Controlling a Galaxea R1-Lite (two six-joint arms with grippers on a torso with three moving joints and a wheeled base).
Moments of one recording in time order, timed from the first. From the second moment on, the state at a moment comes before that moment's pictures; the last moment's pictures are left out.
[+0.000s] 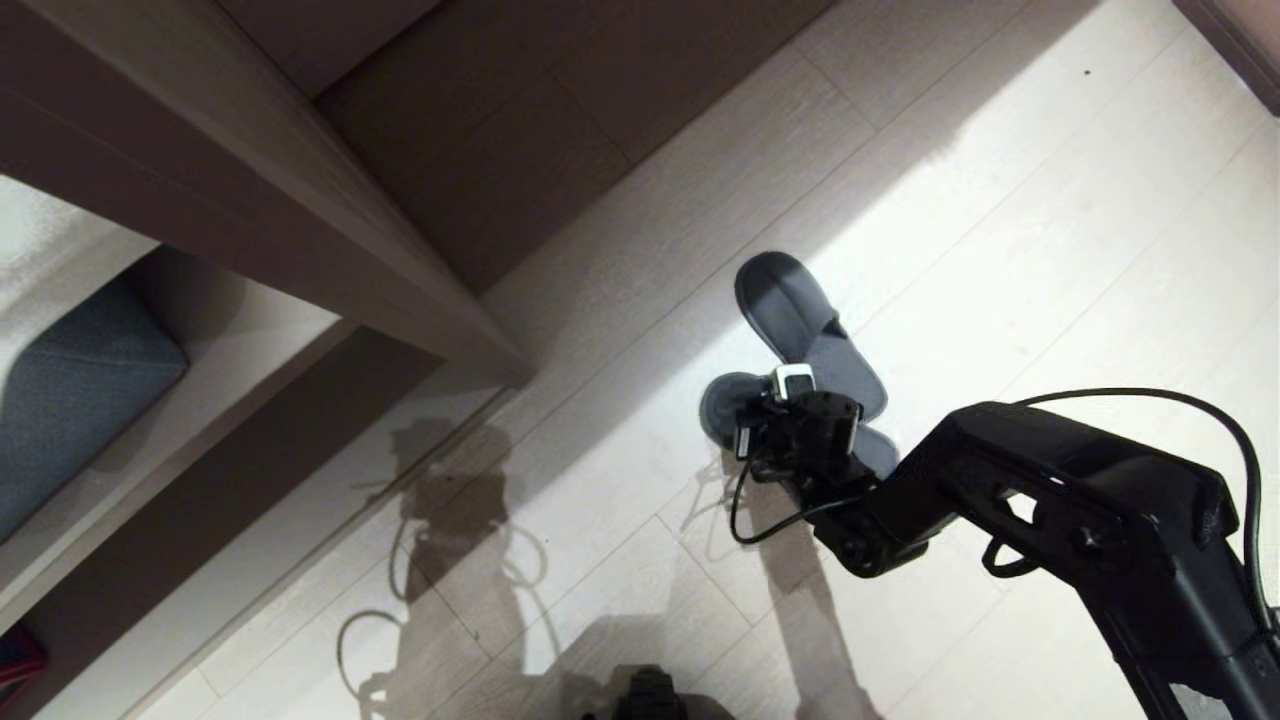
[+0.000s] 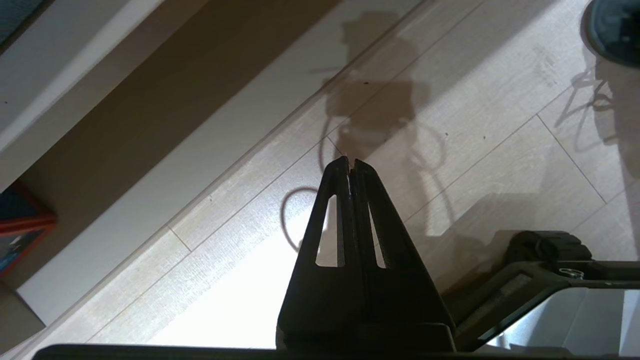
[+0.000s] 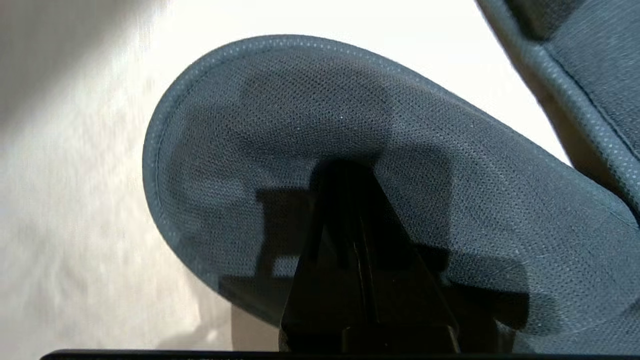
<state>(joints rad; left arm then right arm) 0.01 0.00 0.00 0.00 0.00 -0.02 0.34 2.54 -1.33 -1.15 -0.28 0.03</state>
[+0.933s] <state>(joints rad) 0.01 0.00 0.00 0.00 0.00 -0.02 0.31 2.73 -1.83 -1.15 -0.59 0.03</state>
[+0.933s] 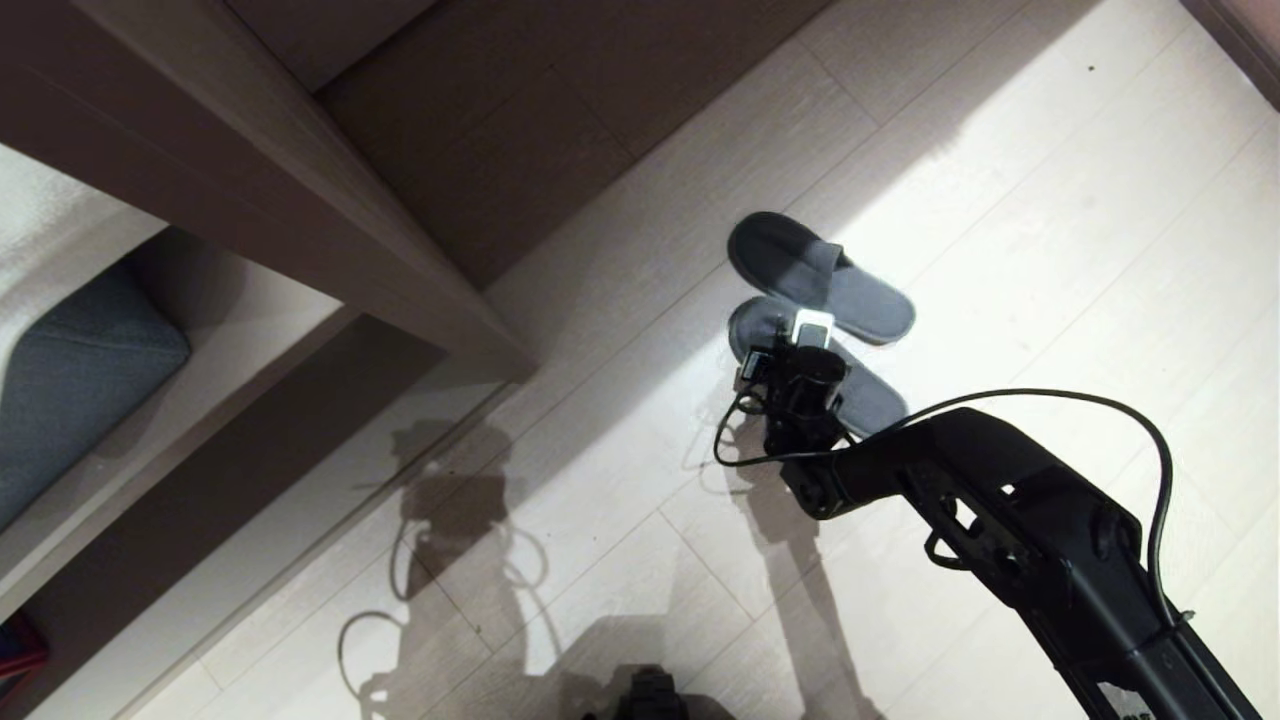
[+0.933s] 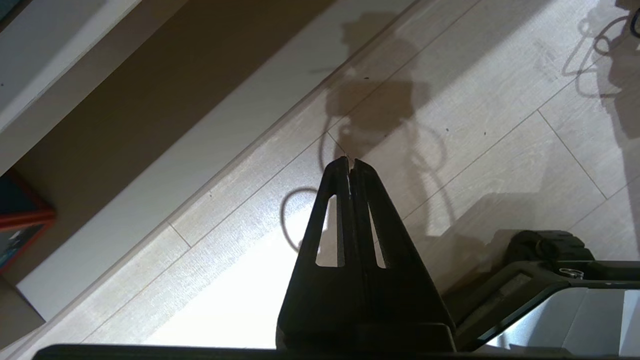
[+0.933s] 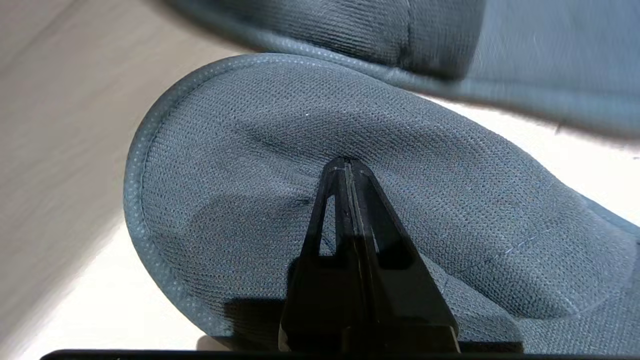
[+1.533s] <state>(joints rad) 0.01 0.00 0.00 0.00 0.00 -0.02 0.34 2.64 -1.74 -1.23 -0.53 0.06</state>
